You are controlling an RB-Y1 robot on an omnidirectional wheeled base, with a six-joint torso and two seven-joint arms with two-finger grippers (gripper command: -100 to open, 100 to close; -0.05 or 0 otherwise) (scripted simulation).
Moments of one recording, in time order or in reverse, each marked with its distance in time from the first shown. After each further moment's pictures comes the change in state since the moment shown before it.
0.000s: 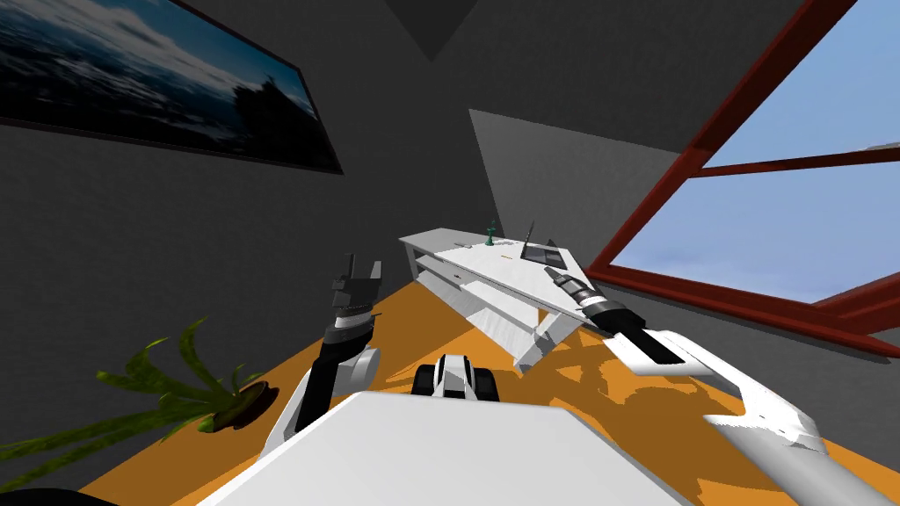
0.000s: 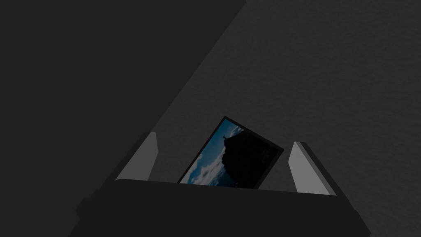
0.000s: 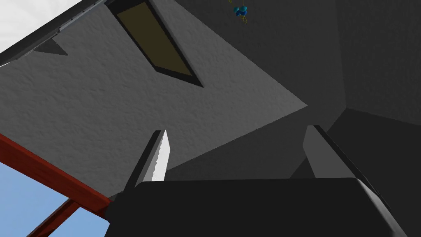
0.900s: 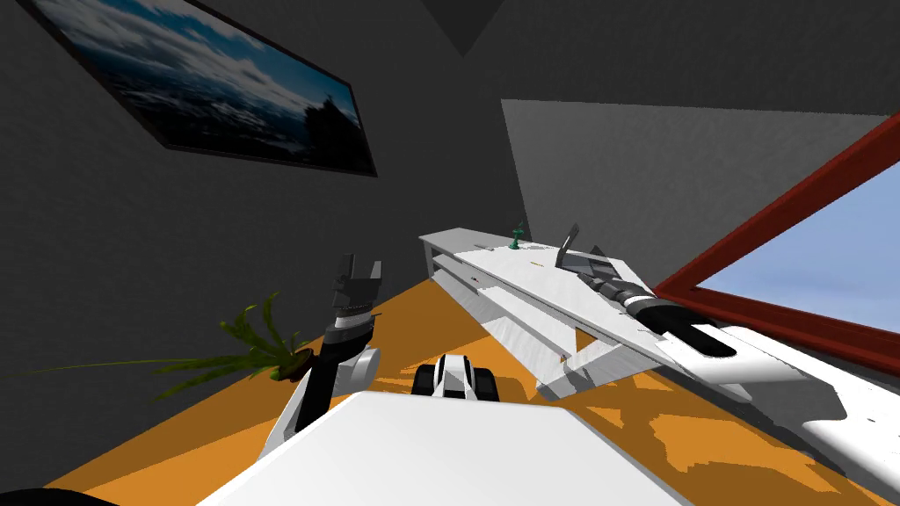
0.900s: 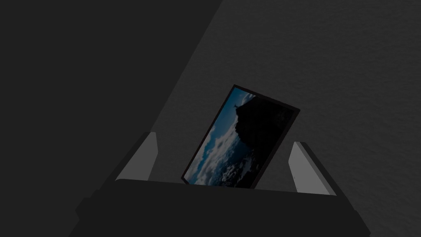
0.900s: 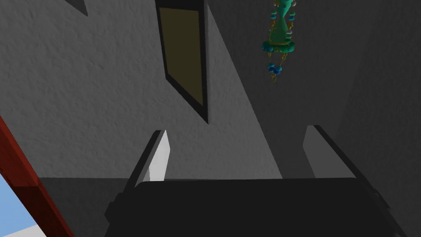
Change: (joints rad) left arm 0.000 0.000 0.000 0.000 0.000 0.000 0.000; right arm 0.047 -0.235 -0.072 0.213 0.034 0.181 0.177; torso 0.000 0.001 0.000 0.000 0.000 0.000
